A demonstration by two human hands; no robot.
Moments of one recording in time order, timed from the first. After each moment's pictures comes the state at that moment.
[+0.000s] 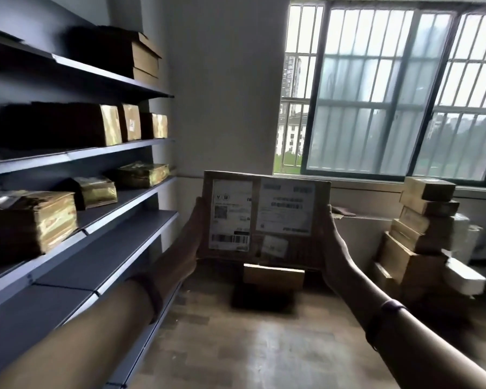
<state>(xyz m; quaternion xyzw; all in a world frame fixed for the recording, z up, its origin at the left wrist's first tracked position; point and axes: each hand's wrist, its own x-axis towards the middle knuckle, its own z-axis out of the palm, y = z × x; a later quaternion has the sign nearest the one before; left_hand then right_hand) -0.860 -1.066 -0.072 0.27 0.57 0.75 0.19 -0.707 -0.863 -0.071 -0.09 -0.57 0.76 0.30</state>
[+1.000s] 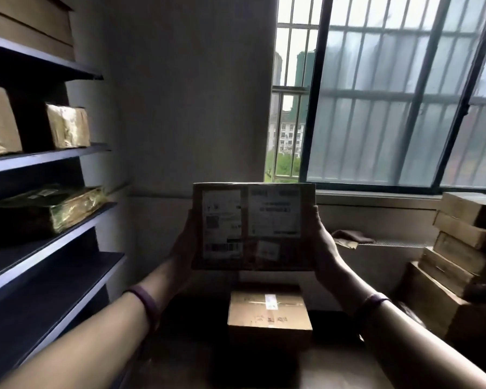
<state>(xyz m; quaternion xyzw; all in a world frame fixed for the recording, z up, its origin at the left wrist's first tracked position) -1.295 -0.702 -0.087 0.24 0.56 0.76 0.23 -1.150 -0.517 -0.078 -0.18 -0.60 0.71 0.32</state>
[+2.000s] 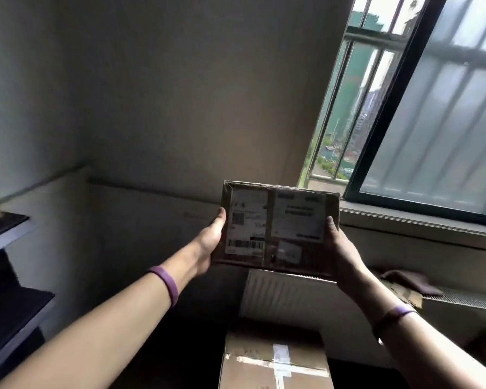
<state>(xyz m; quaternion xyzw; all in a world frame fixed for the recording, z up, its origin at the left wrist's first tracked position) -1.772 -0.401 -0.156 0.17 0.60 0.68 0.39 -1.623 -0.182 -0.160 -0.27 -0.67 0.63 0.28</state>
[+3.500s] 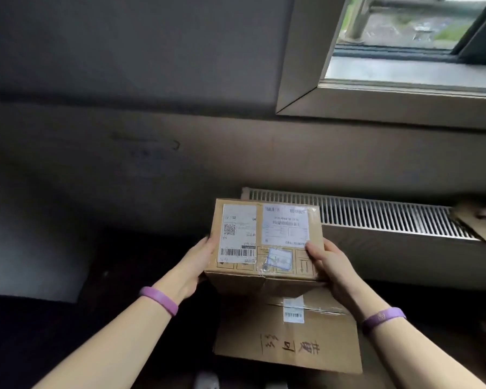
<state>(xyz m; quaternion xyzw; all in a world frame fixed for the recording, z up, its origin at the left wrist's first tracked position) -1.932 -0.163 -0.480 -0.03 0.72 0.51 0.48 -1.768 0.065 -0.498 -0.44 -0.54 0.72 0.02</state>
